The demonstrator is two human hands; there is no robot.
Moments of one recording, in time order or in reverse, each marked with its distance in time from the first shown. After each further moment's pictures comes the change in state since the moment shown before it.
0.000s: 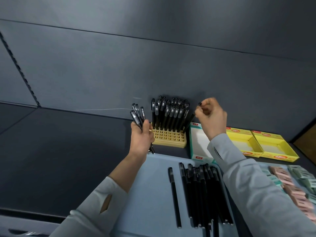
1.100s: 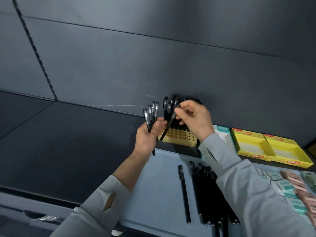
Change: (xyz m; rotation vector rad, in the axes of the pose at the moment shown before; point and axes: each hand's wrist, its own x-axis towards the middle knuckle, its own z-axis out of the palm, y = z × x) left_hand -0.008 0.000 -0.024 0.013 -0.089 0.082; right_hand -0.025 -0.049 0.047 0.291 -0.379 -0.034
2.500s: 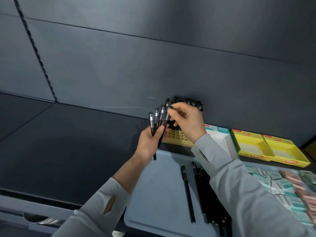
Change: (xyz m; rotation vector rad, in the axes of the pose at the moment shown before) left_hand -0.002 -0.001 -0.008 0.075 -0.049 -0.070; right_hand -0.004 -0.011 0.025 -0.080 -0.016 -0.056
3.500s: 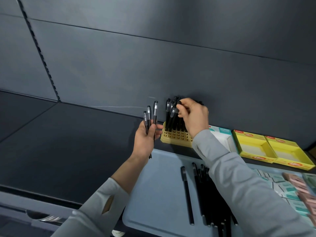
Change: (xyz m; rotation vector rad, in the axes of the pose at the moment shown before) left_hand 0.002 0.000 -0.004 0.004 0.143 0.096; right_hand 0.018 0.019 -0.006 -0.254 0.172 -0.068
